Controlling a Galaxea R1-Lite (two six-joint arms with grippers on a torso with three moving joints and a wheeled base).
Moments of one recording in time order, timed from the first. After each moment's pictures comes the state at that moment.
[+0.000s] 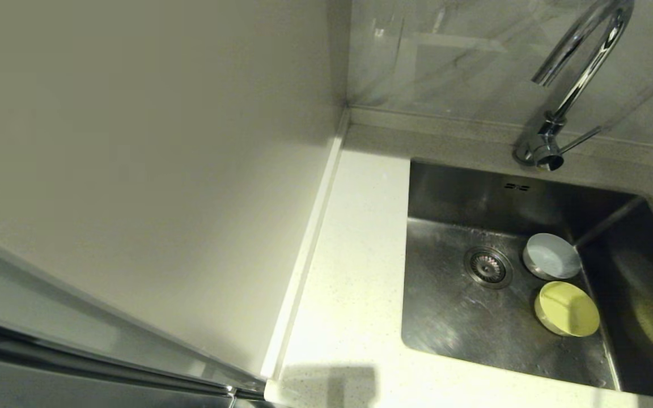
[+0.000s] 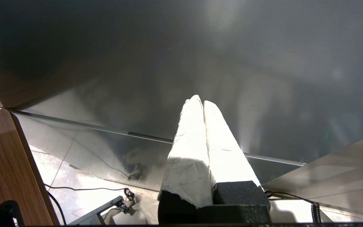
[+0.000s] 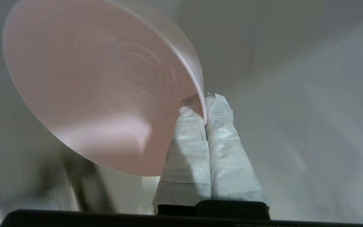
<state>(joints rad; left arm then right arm) 0.00 0.00 0.00 -0.01 0.00 -0.01 -0.59 1.55 -1.20 -0.43 -0.36 -0.11</state>
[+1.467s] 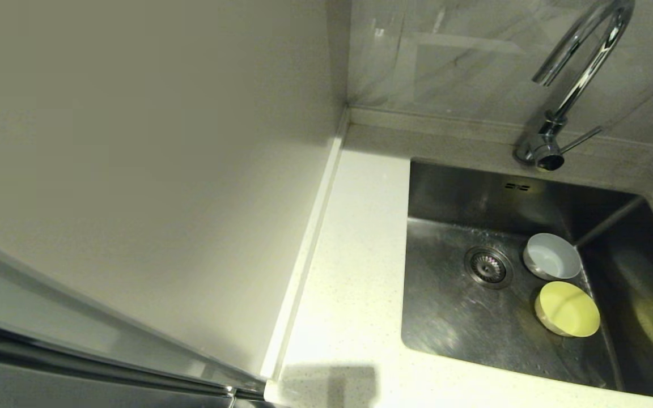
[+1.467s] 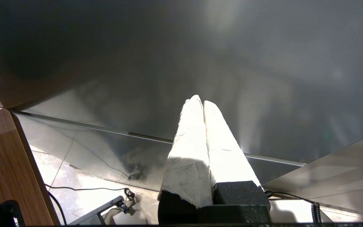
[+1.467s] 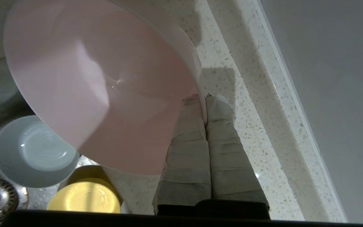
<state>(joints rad) 0.00 0.00 0.00 -0.01 0.00 -0.01 -0.75 2.12 -1.99 0.49 -0.01 0.09</state>
